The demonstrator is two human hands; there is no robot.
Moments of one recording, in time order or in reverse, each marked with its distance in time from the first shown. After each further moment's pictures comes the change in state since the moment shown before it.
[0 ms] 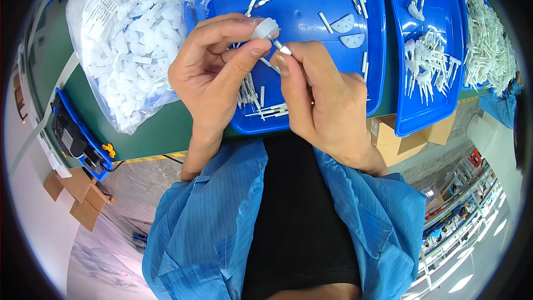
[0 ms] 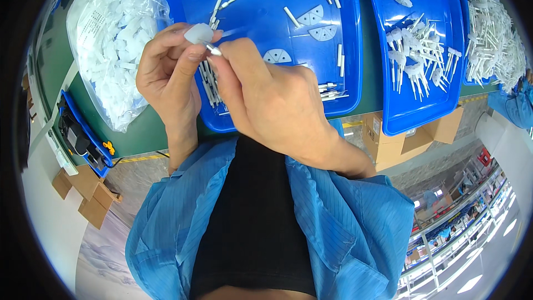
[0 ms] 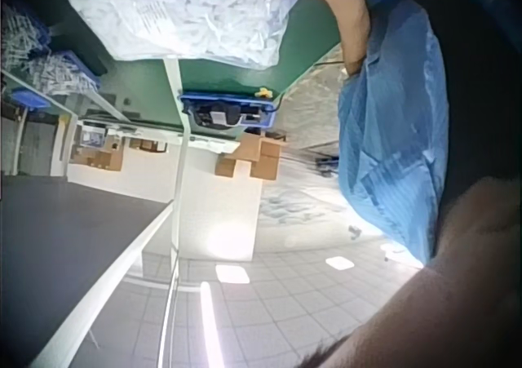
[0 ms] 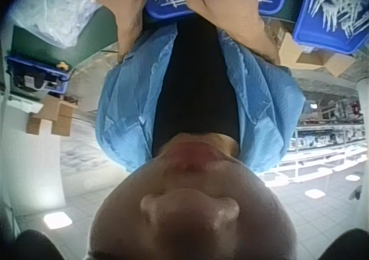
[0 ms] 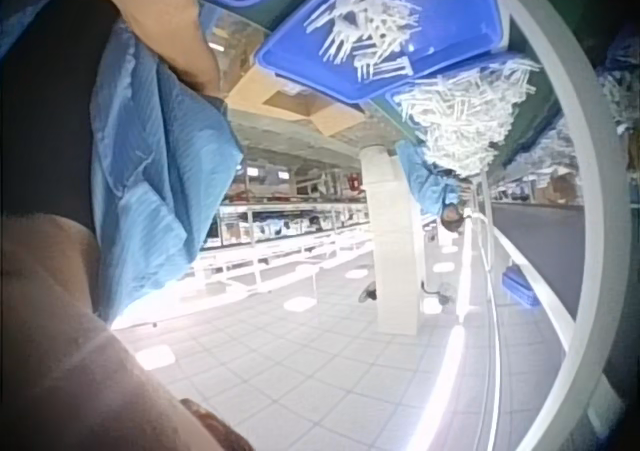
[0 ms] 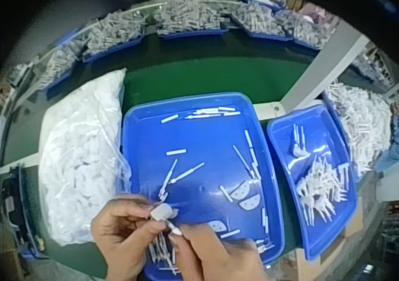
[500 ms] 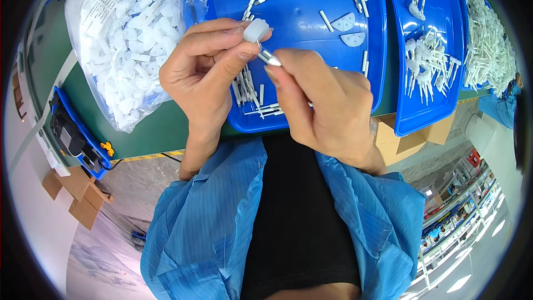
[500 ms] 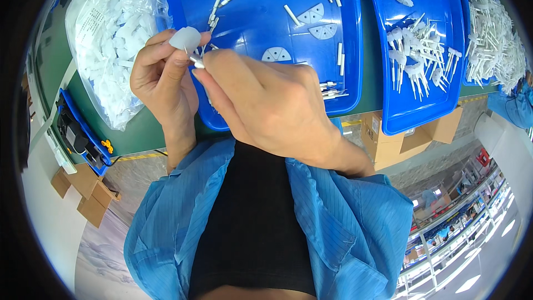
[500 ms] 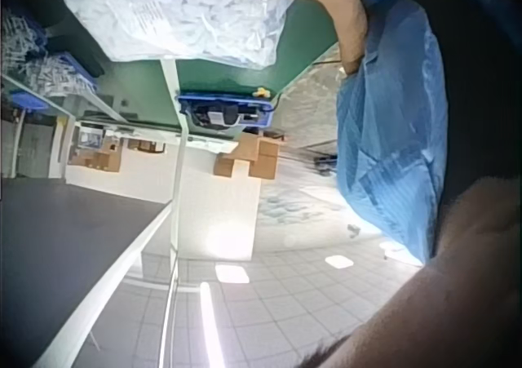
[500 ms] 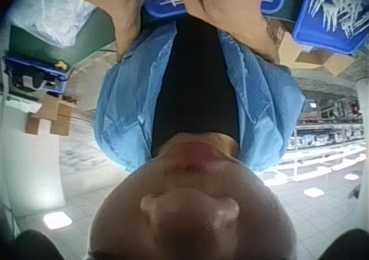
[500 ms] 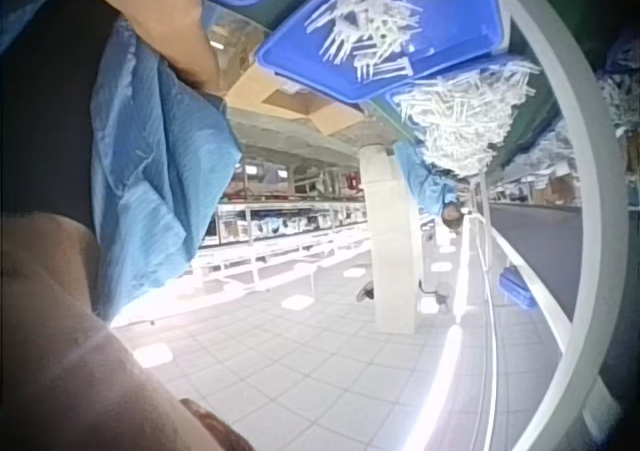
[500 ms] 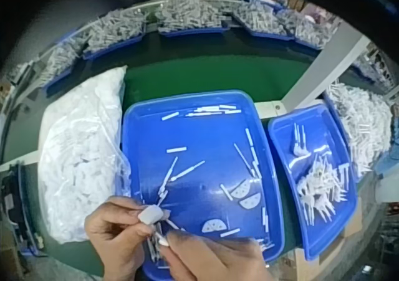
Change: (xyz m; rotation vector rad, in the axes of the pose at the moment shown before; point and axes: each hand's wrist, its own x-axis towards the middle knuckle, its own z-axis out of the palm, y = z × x) left_hand -0.002 -0.001 -0.006 -0.110 0.012 0.077; right_hand 0.006 -0.002 -0.007 -0.018 -0.008 -0.173
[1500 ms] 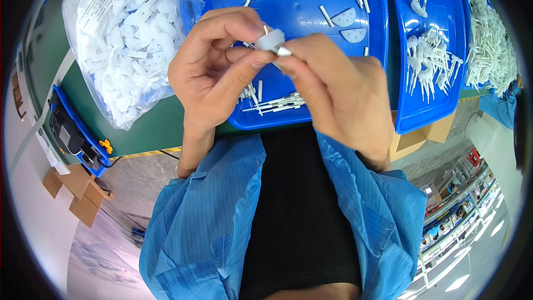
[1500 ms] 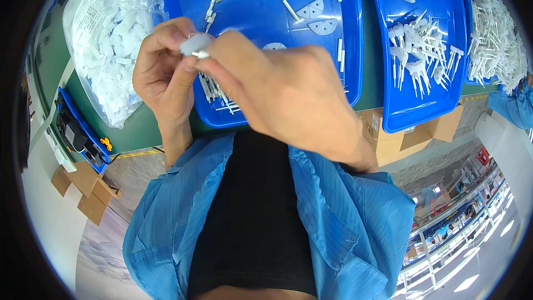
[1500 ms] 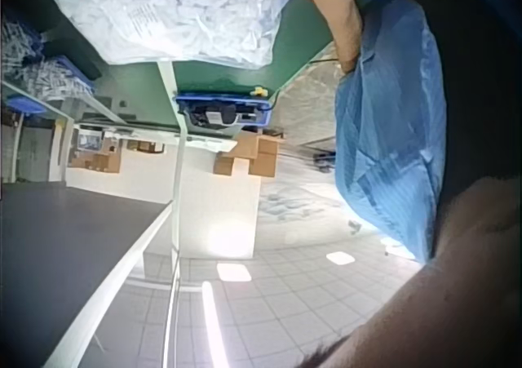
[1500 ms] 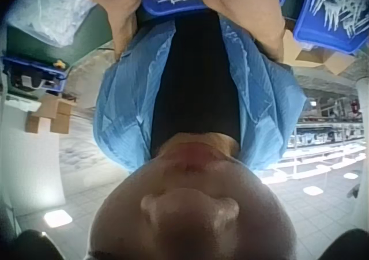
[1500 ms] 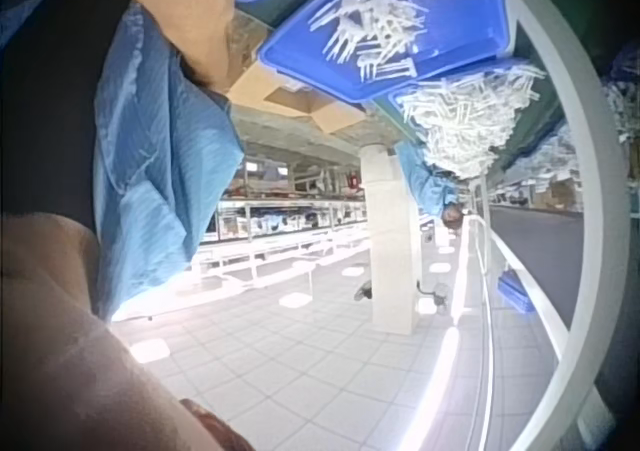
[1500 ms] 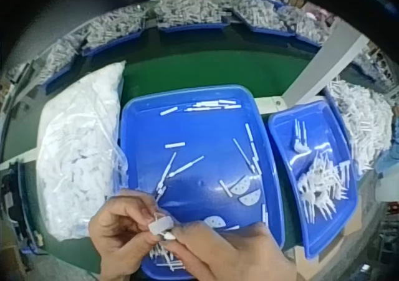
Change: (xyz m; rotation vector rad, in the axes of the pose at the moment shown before) left_hand 0.007 0.000 0.000 0.014 -0.256 0.022; right_hand 0.005 0.008 -0.023 0.045 -0.290 0.135
